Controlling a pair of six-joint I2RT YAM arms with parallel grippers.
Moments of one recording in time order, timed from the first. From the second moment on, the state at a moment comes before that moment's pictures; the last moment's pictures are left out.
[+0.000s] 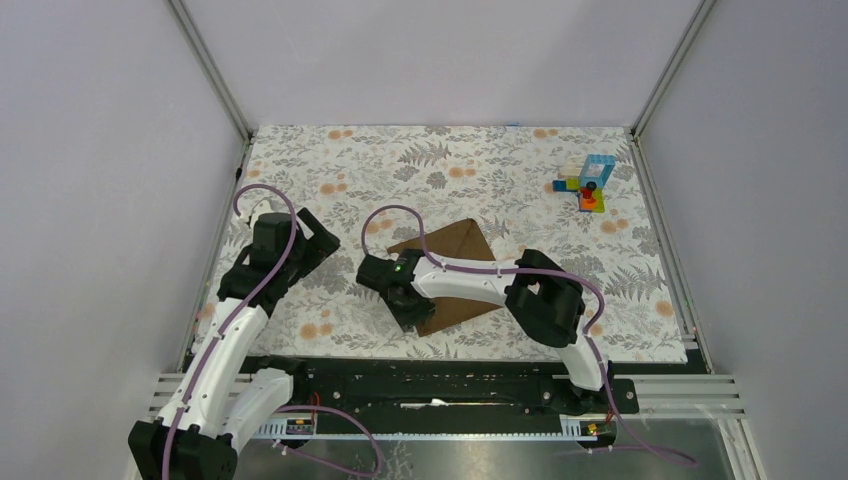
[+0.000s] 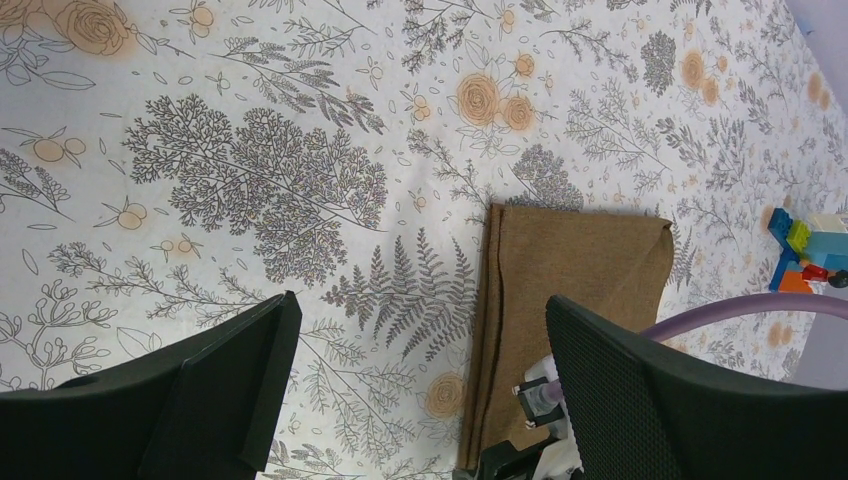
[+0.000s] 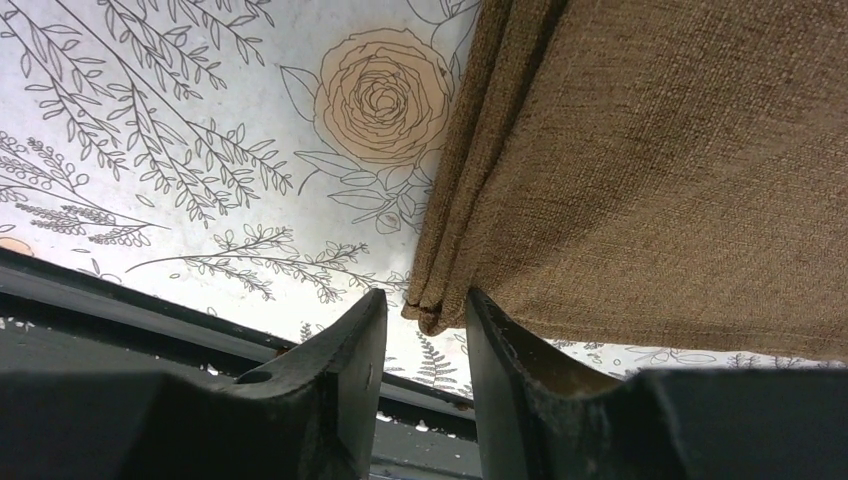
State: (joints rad) left arm -0.18 0.85 0.77 -0.64 -0.12 -0.81; right arm 1.16 2.09 1.59 -0.95 0.12 0.58
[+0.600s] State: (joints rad) left arm -0.18 0.85 0.77 -0.64 -0.11 -0.81; right arm 1.17 2.07 1.48 -0.86 0.17 0.55
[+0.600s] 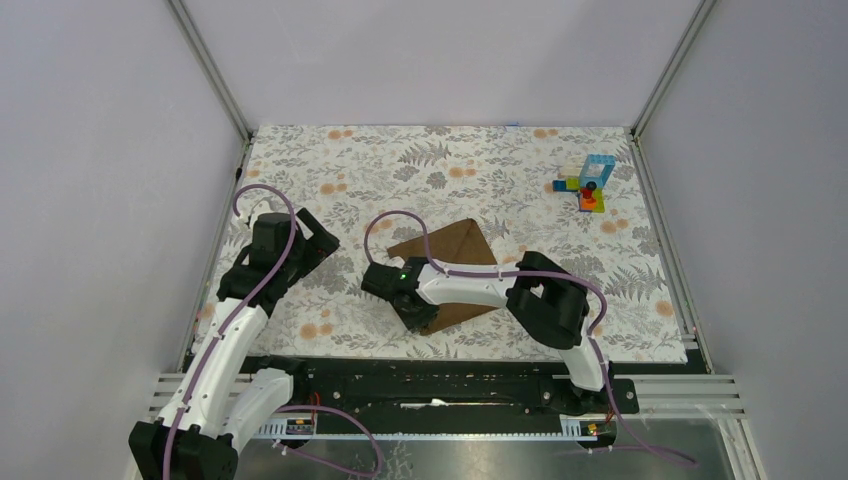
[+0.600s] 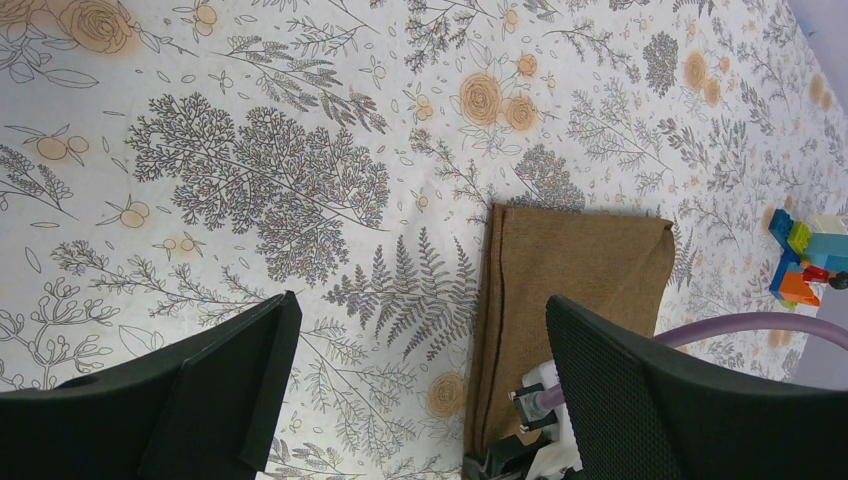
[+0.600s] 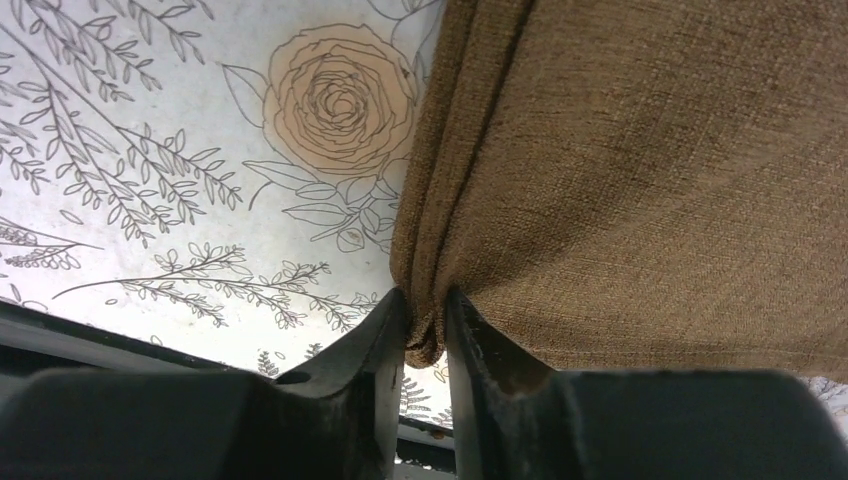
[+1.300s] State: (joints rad) left arm -0.02 1.10 0.39 -0.09 0.46 -0.97; right arm 1.18 1.89 1.36 -0.77 0.17 0.49
